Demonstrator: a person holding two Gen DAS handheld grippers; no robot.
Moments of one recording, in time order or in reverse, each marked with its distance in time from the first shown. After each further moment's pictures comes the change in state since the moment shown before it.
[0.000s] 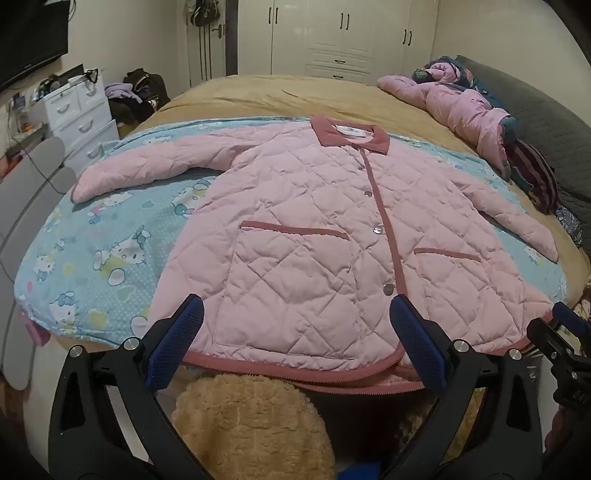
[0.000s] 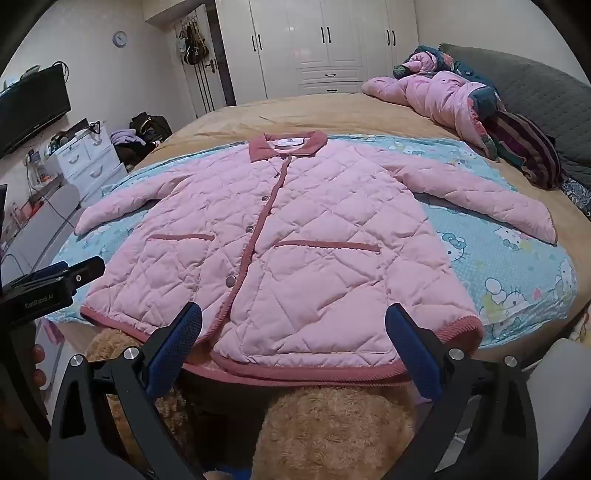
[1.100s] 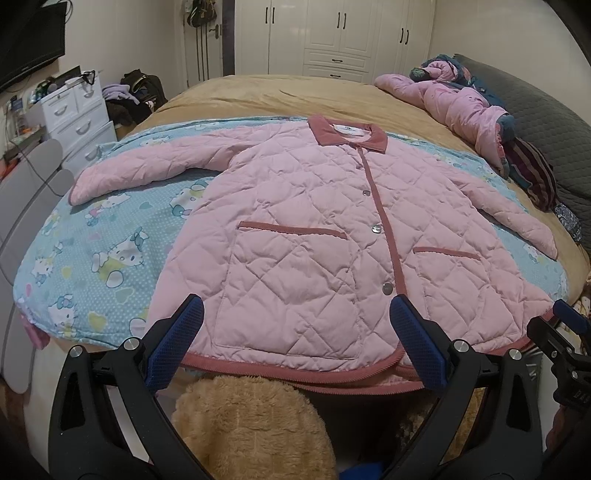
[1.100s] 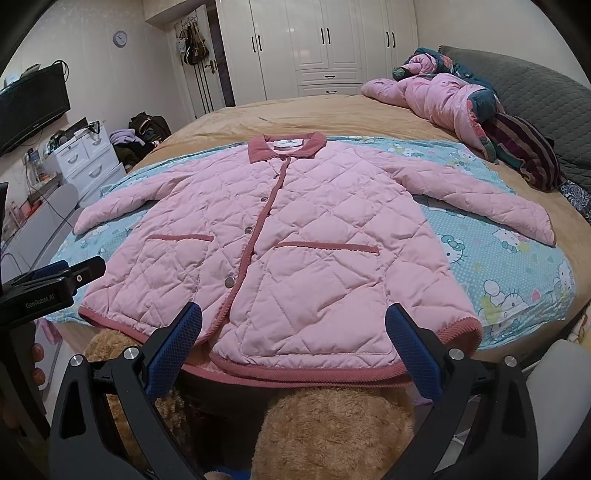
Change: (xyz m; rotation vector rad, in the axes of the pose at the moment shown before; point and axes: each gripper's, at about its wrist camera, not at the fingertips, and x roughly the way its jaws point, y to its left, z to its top) left arm 0.002 -0.005 0.000 0.005 -0.005 -0.006; right arm -0.001 -0.002 0.000 0.001 -0.015 0.010
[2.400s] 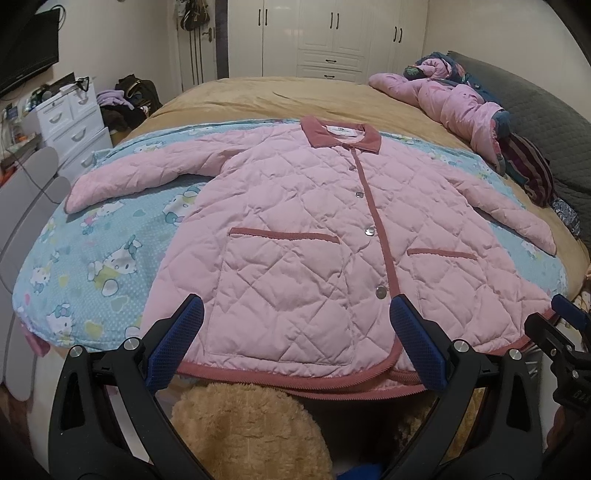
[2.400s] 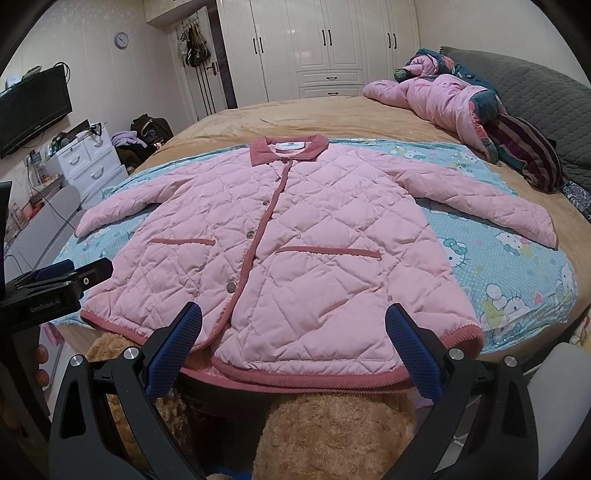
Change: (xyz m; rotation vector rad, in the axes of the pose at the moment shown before) left arm 0.000 -0.009 0.004 0.027 -0.006 -0.002; right arm 0.002 0.000 0.006 -0.006 0.000 -0.003
